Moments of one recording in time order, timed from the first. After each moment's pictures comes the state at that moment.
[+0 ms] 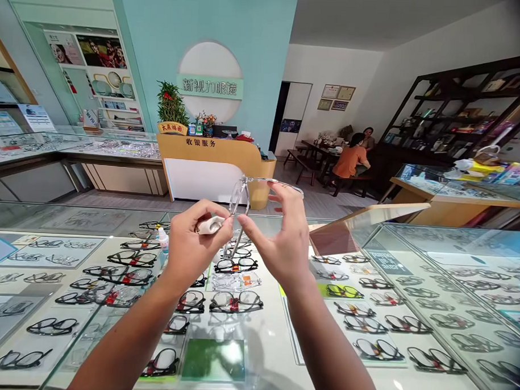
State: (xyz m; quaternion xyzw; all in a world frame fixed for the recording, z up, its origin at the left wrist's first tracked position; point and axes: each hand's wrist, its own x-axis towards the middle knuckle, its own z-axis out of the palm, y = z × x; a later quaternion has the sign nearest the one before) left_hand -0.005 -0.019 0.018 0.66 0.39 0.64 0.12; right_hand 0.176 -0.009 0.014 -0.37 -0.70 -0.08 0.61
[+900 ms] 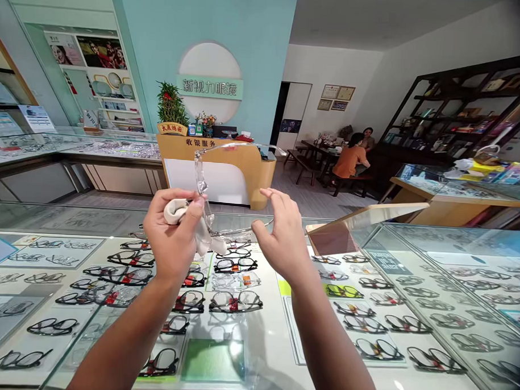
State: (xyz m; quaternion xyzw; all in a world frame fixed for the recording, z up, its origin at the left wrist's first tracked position) left_hand -0.013 -0.001 0.010 0.48 0.31 0.80 0.18; right_hand 0.185 -0.005 0.013 -0.50 -0.72 0.01 0.47
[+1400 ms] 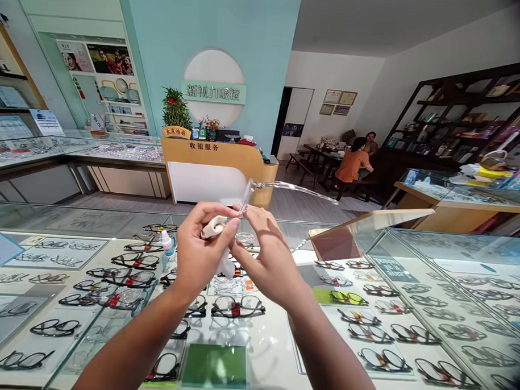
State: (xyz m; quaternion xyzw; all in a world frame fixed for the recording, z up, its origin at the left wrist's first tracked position) left_hand 0.009 -0.024 0.015 0.59 0.34 0.70 0.21; right_hand 0.166 -0.031 0.012 -0.39 -0.80 0.08 0.45
